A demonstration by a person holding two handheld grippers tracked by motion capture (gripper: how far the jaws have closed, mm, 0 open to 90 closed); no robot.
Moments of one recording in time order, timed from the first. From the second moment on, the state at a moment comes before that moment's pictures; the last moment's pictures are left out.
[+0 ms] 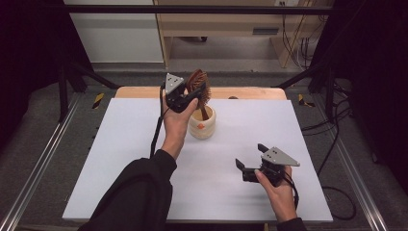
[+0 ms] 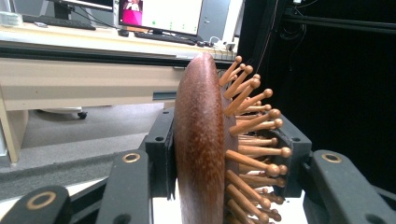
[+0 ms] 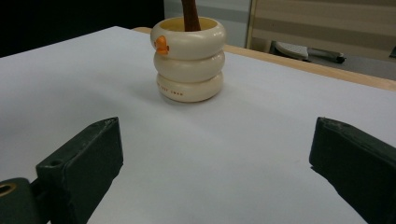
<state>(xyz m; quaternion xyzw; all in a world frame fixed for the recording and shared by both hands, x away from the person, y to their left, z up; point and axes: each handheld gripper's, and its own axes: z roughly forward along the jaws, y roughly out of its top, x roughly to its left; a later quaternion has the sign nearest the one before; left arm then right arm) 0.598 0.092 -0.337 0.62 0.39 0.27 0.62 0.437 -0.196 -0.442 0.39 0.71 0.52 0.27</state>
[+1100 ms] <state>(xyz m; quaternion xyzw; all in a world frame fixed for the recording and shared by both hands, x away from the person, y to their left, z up) 0.597 0.094 -0.350 0.62 0.40 0.26 0.62 0.438 -0.194 -0.444 0.39 0.72 0.52 0.27</state>
